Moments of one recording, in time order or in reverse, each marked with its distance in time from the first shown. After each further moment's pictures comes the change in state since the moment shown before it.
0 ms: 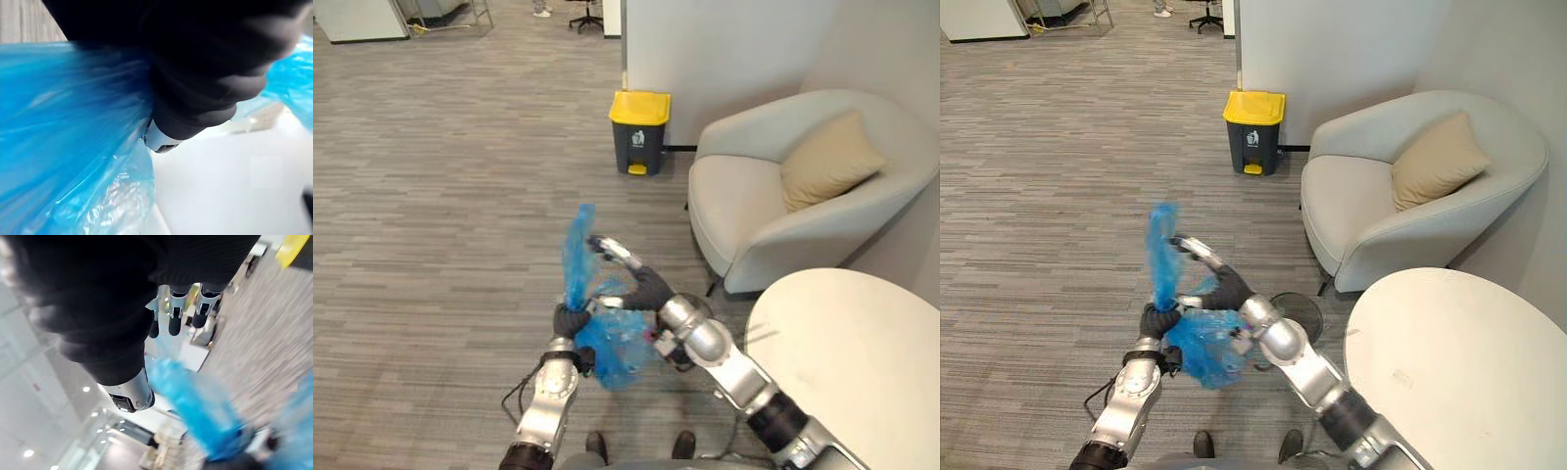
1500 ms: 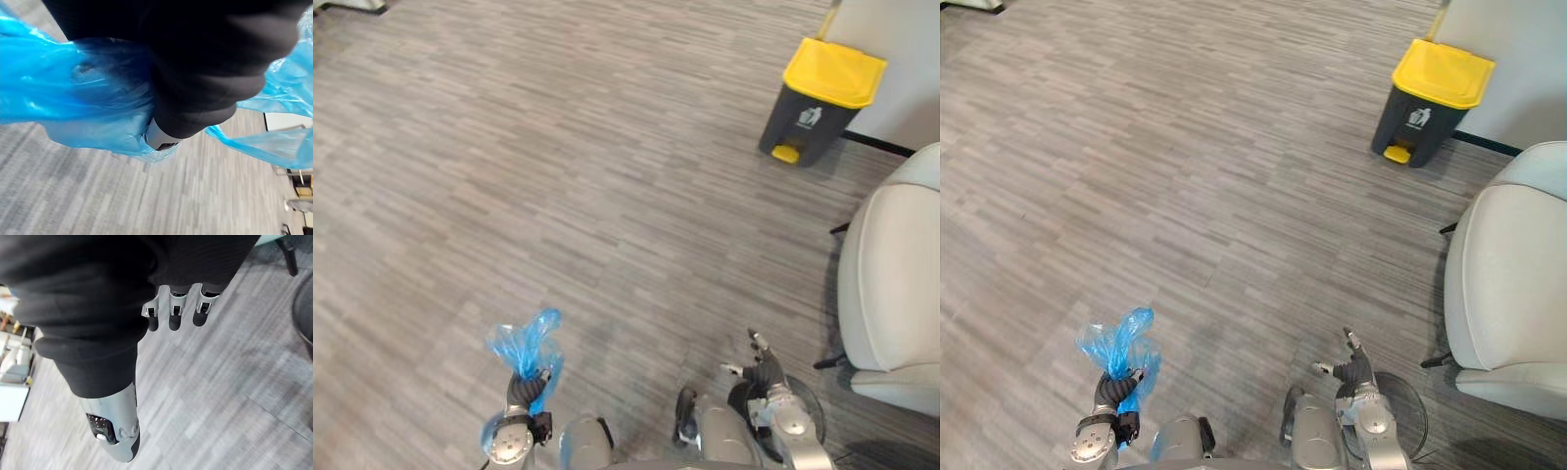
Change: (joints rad) left arm 0.146 0.038 0.125 0.164 -0.067 0.001 -0.156; right arm 0.255 0.185 -0.544 0.487 0.083 0.058 -0.135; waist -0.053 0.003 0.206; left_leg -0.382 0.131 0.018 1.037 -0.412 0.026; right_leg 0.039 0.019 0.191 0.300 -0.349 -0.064
